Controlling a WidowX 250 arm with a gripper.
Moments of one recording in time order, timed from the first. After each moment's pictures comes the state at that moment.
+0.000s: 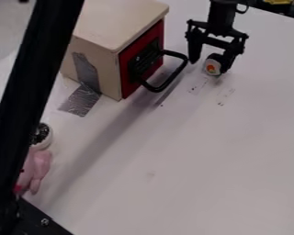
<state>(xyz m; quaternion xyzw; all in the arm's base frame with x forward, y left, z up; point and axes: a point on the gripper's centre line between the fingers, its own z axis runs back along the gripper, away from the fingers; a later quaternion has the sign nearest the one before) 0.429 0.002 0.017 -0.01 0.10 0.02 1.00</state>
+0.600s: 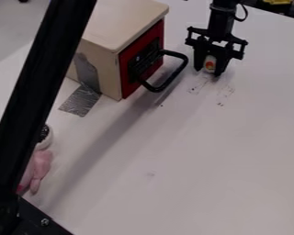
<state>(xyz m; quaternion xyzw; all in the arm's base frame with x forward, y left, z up) 0.435 0.003 0.012 0.00 0.09 0.03 1.00</state>
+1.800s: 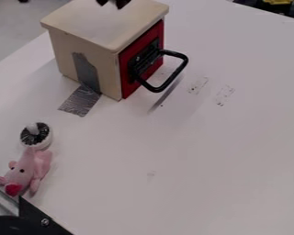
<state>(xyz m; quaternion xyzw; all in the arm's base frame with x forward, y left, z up) 0.315 0.116 0.147 0.00 0.01 0.10 0.99</state>
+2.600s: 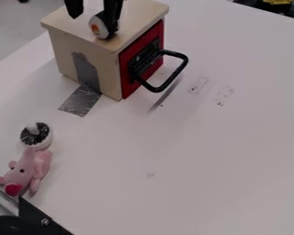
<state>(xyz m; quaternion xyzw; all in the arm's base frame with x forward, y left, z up) 0.309 0.131 0.142 0.03 0.02 0.10 0.99</state>
